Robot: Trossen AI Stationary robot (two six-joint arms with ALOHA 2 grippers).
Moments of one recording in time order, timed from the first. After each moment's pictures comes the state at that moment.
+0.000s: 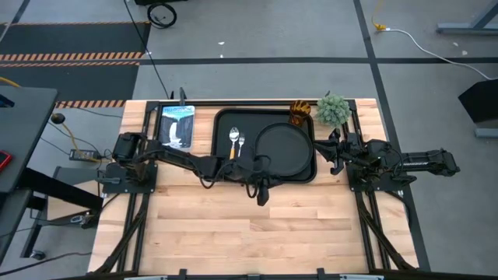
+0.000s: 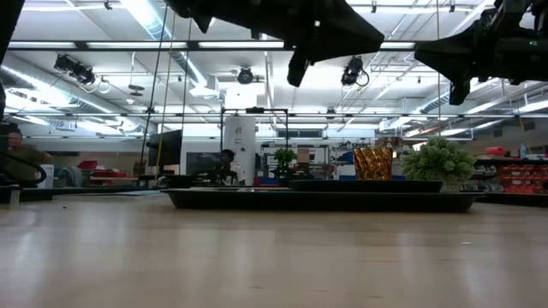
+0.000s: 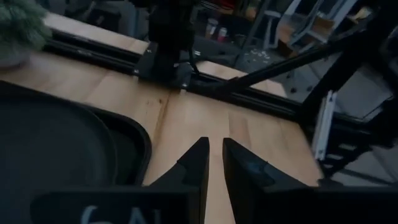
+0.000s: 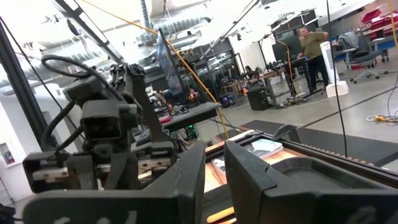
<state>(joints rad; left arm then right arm) -0.16 1.85 1.22 0.36 -0.10 -0.35 -0.04 0.15 0.01 0.40 0.21 0.28</state>
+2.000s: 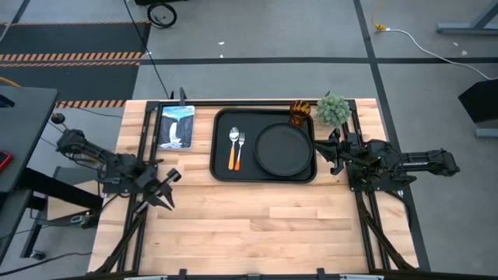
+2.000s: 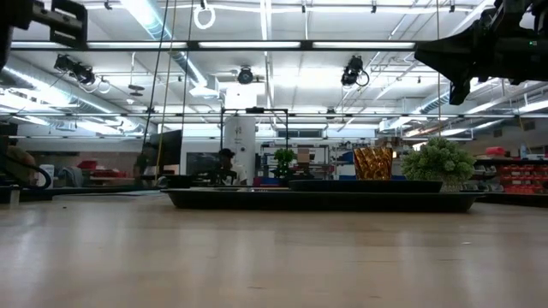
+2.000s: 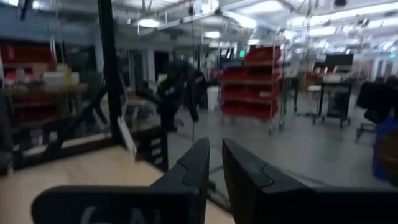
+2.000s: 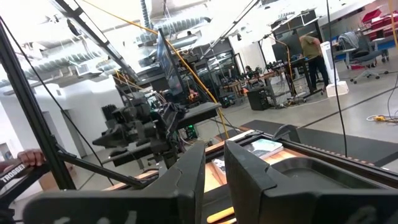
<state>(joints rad) -0.42 0.24 0.01 0.46 0.31 -0.05 -0.04 0.15 0.01 0.39 0.21 0.28</state>
